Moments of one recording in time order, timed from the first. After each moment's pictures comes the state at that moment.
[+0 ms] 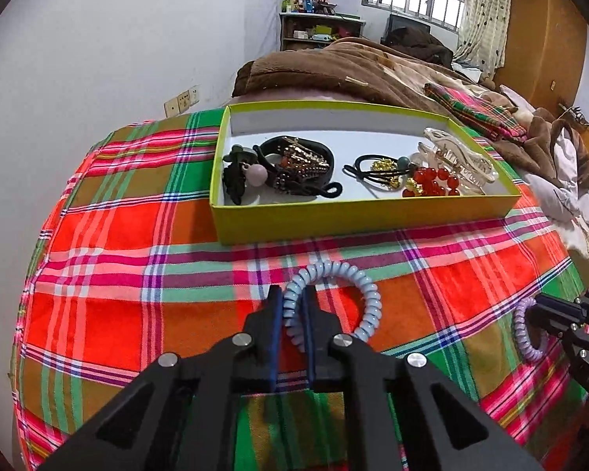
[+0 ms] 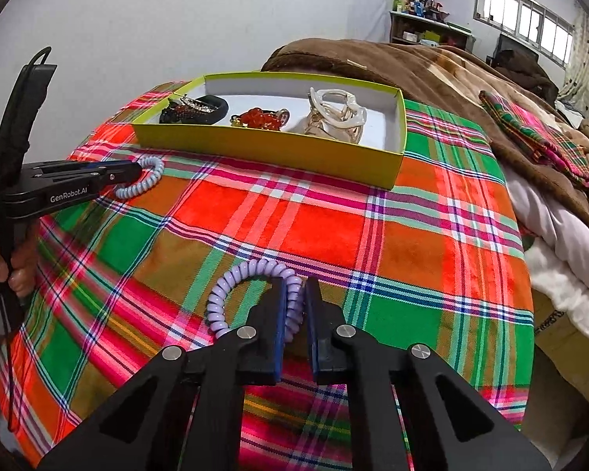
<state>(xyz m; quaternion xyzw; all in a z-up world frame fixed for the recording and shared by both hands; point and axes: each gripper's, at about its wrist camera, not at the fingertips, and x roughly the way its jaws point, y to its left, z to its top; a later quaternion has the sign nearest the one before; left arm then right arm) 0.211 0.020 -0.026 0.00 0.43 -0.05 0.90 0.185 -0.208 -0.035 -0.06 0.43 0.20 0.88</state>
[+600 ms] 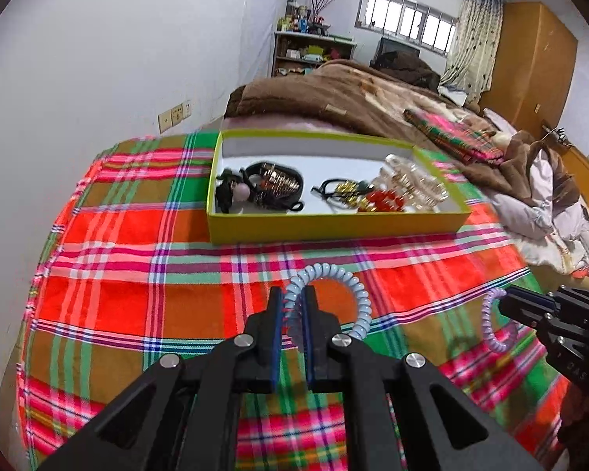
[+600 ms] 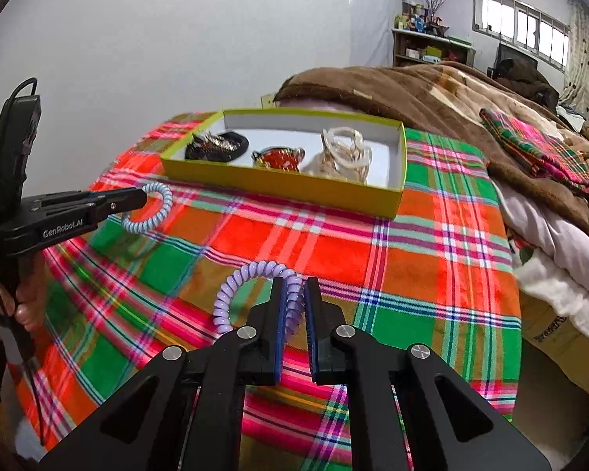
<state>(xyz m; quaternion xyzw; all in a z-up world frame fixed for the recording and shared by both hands) 0.174 0.017 0.008 -0.03 0.39 -0.08 0.92 0.166 -0.210 0.003 -0.04 0.39 0.21 0.90</state>
